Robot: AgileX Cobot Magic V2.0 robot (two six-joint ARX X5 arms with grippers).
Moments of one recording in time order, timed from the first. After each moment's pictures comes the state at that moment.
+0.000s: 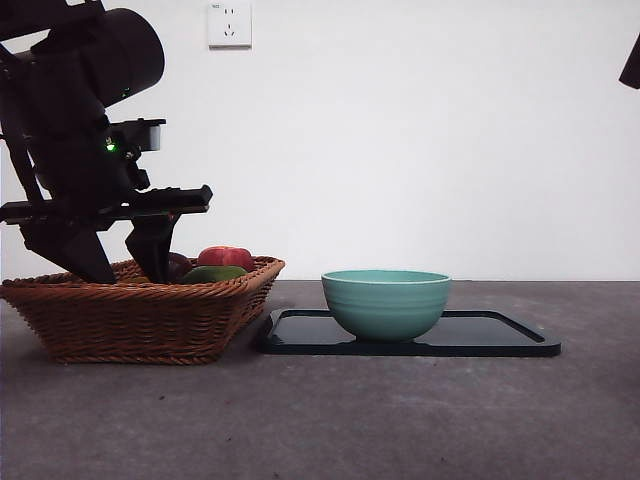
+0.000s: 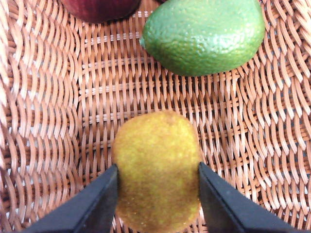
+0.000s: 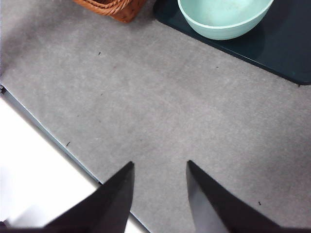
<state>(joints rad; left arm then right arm) -0.42 1.59 0.97 -0.31 -0.14 -0.26 0.47 0.73 0.81 -0.93 -0.34 0.08</state>
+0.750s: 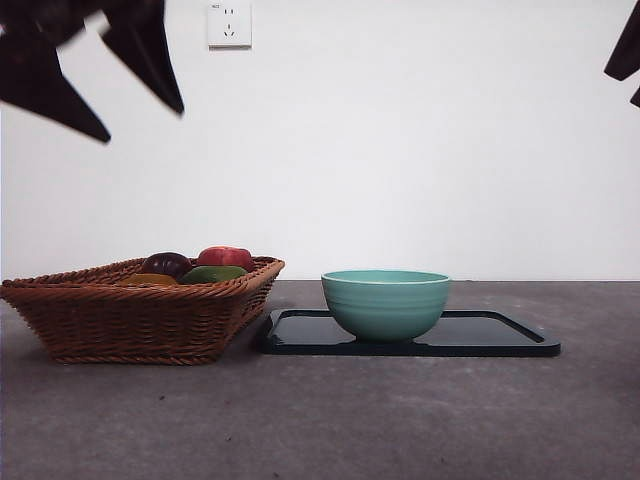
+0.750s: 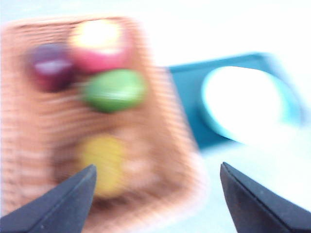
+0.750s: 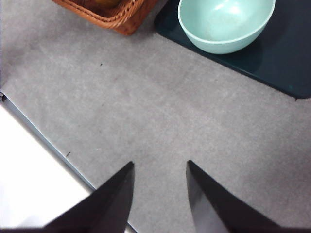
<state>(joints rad) -0.45 1.11 0.97 -0.50 0.09 -0.19 0.47 0.73 0.81 -0.88 -0.34 0.08</state>
